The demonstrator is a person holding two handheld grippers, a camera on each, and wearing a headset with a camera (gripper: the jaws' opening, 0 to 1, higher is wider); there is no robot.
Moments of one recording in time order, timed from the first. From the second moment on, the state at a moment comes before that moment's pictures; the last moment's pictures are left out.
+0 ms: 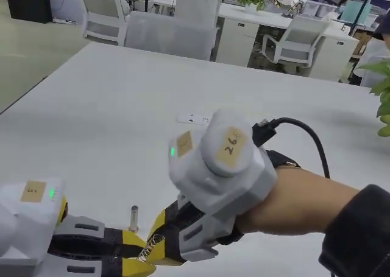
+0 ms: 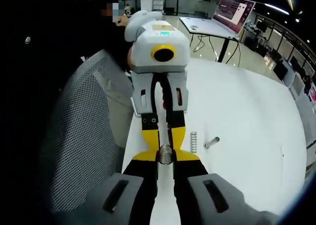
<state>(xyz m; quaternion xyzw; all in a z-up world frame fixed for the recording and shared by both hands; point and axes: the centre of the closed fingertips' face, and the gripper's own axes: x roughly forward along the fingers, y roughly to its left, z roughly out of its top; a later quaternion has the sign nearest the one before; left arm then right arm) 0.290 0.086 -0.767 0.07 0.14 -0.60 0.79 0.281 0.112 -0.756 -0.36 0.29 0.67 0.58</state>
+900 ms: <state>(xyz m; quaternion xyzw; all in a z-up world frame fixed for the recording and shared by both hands) 0.293 0.102 -0.776 0.07 0.16 -0.58 0.80 0.293 0.098 -0.761 -0.38 0.30 0.65 0.59</state>
